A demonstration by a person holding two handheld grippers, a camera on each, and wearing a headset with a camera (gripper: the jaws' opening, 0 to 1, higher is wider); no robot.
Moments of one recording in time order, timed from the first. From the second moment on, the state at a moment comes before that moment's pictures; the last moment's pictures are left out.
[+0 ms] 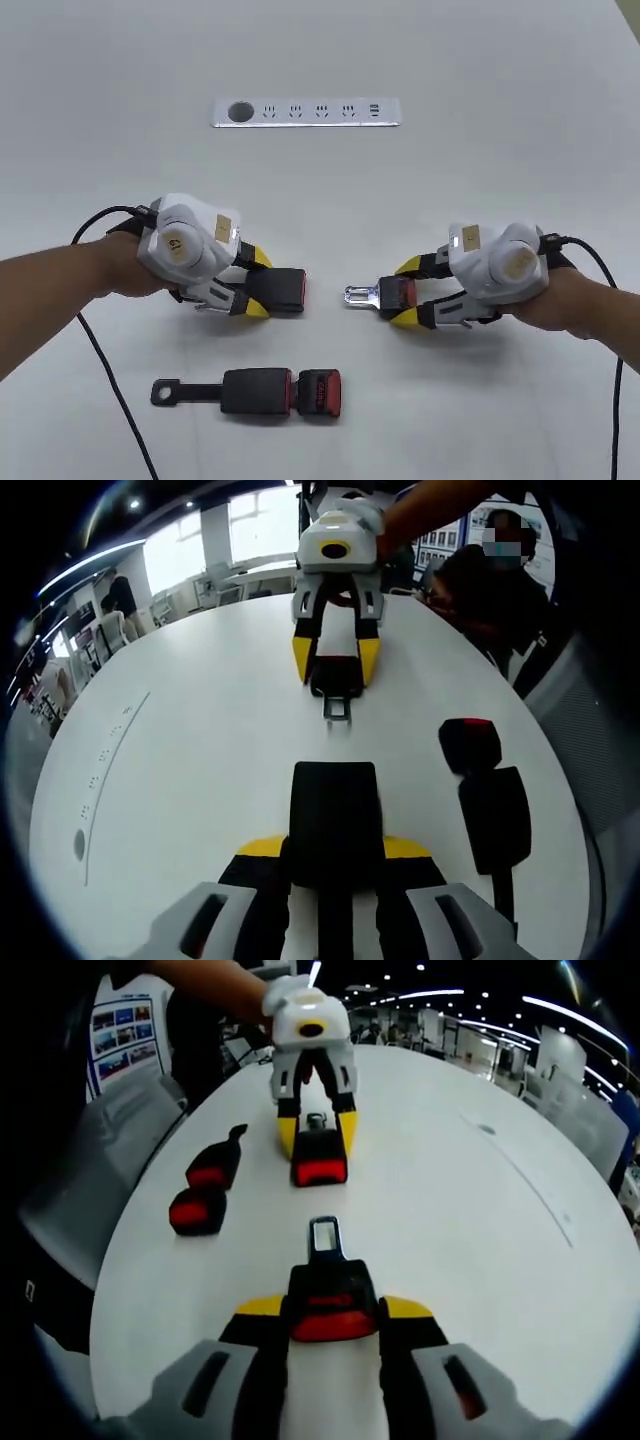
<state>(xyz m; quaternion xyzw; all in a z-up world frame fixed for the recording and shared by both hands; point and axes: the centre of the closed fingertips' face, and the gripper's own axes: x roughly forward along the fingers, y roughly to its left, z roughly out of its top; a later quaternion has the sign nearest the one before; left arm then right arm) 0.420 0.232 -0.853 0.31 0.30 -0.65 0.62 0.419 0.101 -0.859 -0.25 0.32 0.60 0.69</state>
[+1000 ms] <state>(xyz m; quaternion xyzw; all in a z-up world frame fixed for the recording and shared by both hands) 0.422 0.229 -0.854 0.31 0.31 -0.65 0.62 0.422 0.161 -0.859 -0.25 0.32 0.61 0.69</state>
